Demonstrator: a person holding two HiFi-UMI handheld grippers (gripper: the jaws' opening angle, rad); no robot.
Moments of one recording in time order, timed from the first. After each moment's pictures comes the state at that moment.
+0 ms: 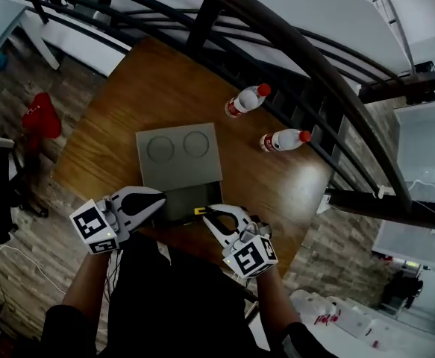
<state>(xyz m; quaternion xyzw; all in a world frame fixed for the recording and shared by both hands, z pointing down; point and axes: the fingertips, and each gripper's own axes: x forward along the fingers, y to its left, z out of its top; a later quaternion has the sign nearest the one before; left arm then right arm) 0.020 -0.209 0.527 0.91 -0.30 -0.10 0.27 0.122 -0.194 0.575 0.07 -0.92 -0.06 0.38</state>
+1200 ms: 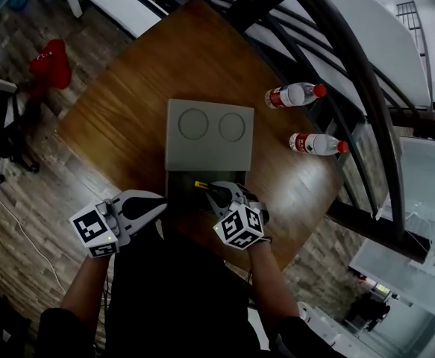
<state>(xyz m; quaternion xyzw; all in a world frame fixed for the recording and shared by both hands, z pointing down) -0.002 -0.133 0.591 0.86 -0.36 -0.14 0.34 0.106 -0.182 0.712 -0.01 -0.85 -0.06 0.53</state>
